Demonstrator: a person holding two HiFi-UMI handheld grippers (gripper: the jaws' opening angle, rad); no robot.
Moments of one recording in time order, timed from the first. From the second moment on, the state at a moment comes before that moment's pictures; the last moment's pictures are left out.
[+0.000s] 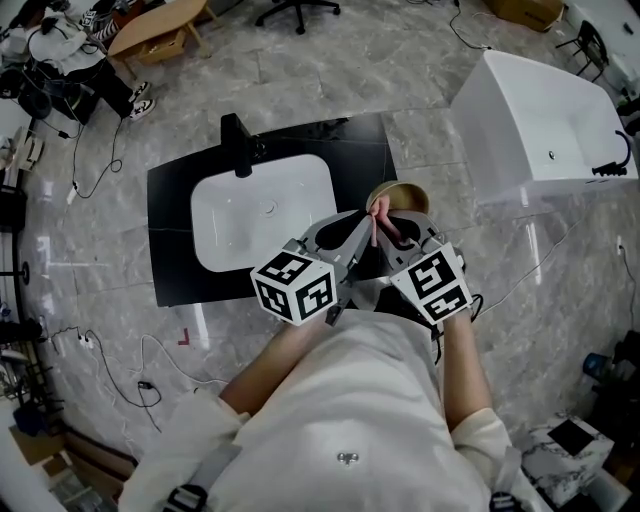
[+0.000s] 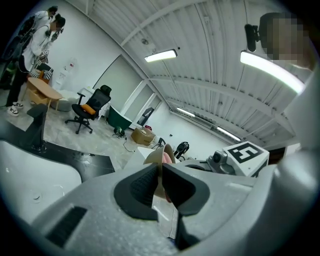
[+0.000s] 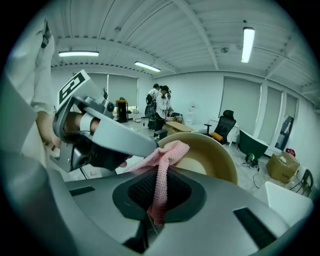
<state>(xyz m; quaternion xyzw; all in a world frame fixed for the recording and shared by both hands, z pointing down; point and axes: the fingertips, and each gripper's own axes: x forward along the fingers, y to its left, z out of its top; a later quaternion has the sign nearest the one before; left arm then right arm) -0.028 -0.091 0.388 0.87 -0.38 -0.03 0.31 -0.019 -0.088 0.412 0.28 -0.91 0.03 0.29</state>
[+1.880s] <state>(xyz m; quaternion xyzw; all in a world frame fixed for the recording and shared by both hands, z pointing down) -0.022 -0.095 0.379 0.88 -0.35 -0.06 0.32 0.001 -0.103 0.437 0.26 -0.79 -0.30 0.48</state>
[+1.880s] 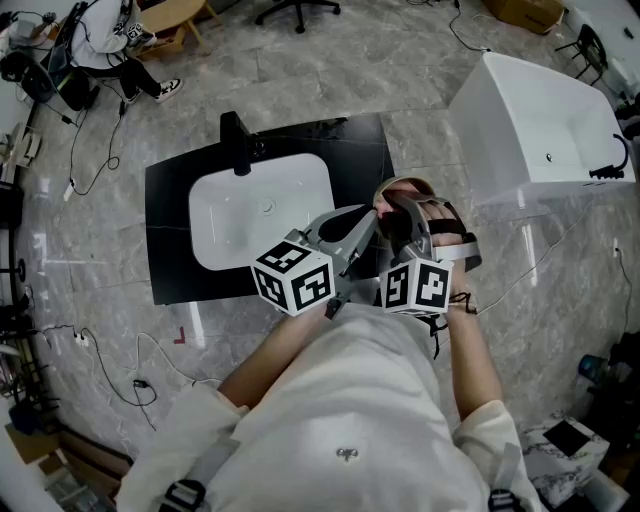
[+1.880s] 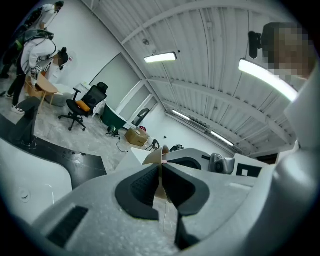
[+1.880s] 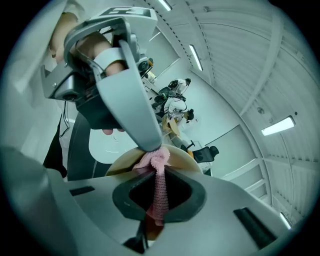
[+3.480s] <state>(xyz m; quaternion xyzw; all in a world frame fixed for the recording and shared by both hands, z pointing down) -0.033 -0.104 0.396 0.86 -0.38 -0.06 0.35 -0.006 -0.079 0.448 0.19 -0.80 -0.22 0.52</state>
